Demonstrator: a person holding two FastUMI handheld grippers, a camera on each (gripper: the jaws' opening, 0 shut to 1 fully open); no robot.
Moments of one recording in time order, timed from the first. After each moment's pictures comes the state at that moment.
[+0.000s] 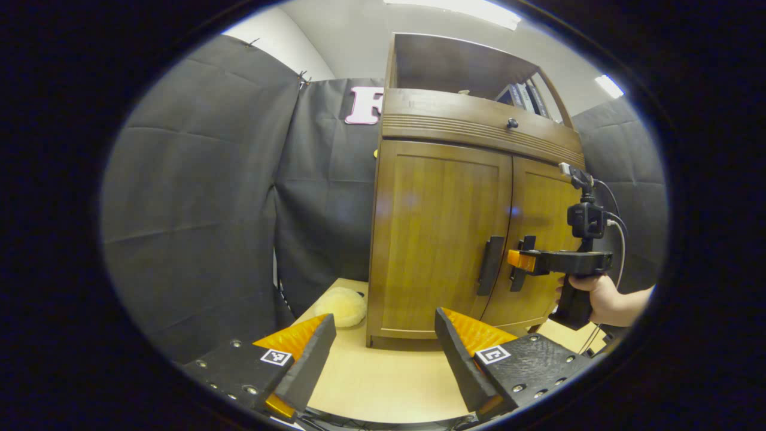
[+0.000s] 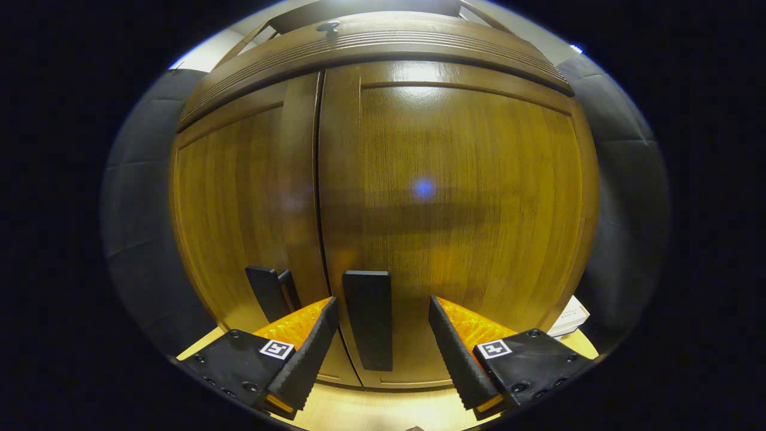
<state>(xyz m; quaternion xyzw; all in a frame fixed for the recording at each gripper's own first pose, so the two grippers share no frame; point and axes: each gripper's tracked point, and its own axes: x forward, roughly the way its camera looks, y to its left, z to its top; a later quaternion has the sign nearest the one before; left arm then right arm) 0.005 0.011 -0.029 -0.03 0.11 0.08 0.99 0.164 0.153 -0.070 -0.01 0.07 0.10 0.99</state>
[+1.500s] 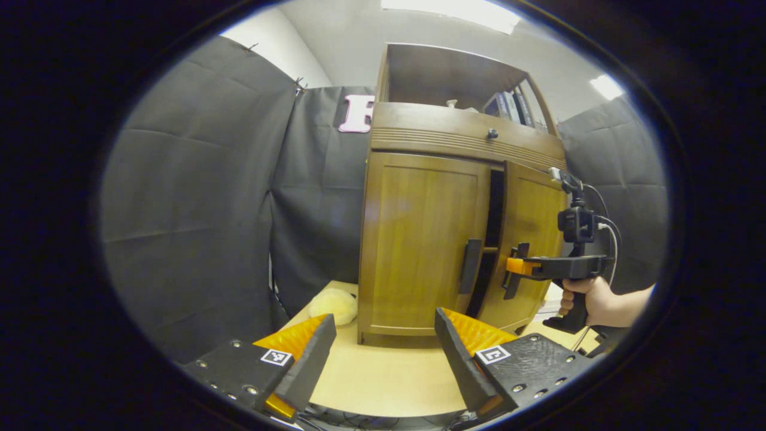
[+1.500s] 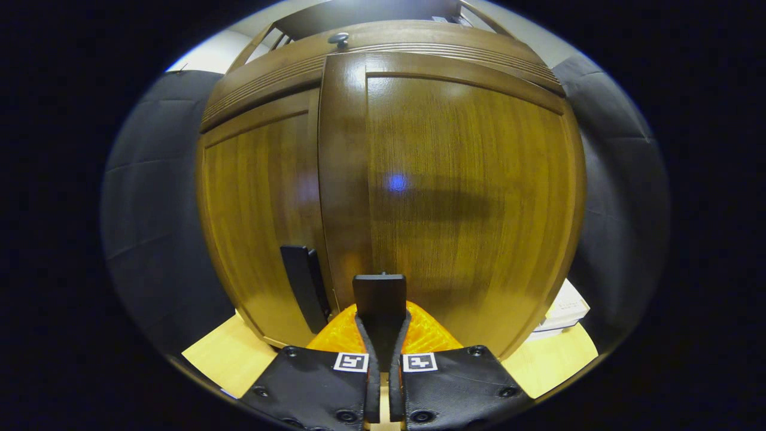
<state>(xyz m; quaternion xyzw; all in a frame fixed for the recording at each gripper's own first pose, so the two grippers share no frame) 0.002 0.006 -0.019 -0.03 0.09 0.06 0.99 0.111 0.150 -0.075 -0.01 0.09 0.14 0.99</state>
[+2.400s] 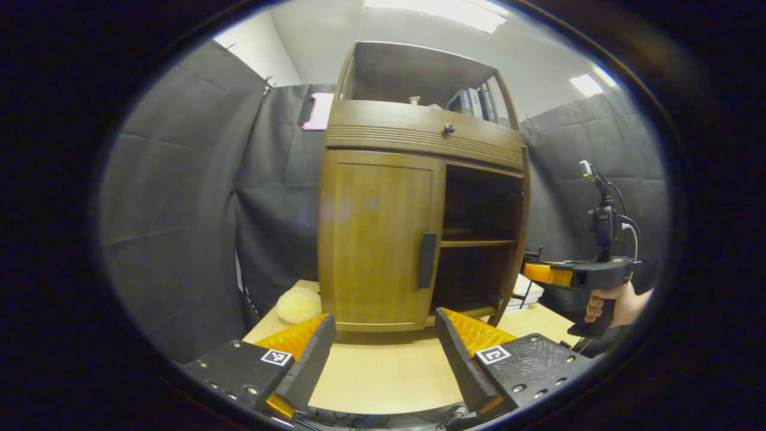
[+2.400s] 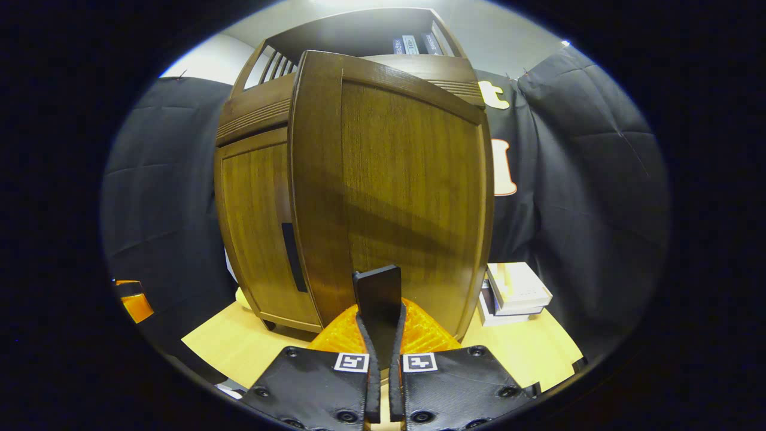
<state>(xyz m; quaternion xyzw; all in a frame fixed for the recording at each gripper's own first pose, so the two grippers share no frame) 0.008 -0.009 -0.002 -0.01 0.09 -0.03 0.99 0.020 0.061 -0.073 0.00 0.09 0.11 0.99</state>
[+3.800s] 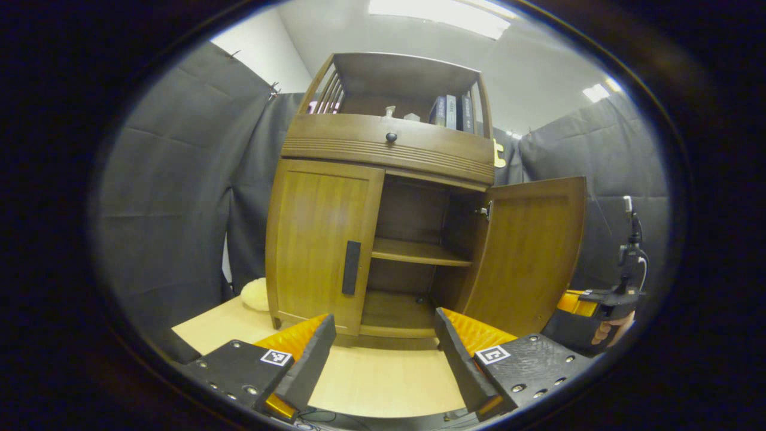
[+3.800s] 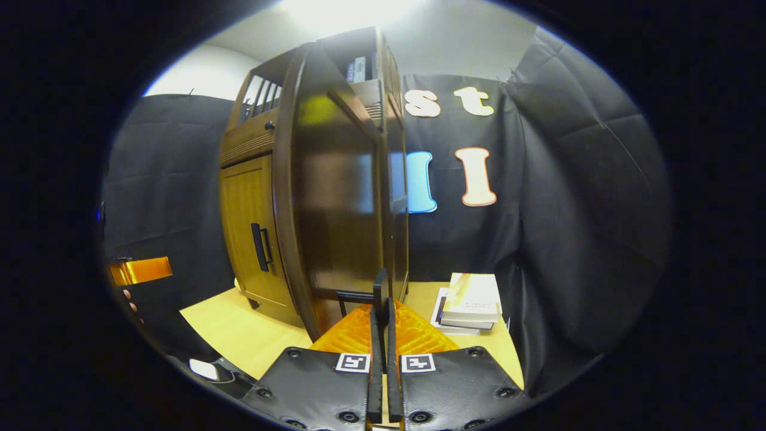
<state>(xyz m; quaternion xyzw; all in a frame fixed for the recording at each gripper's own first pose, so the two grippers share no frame) 0.012 -0.085 0.017 -0.05 0.07 0.04 1.00 -0.002 -0.143 -0.069 -0.02 0.05 0.18 0.98</state>
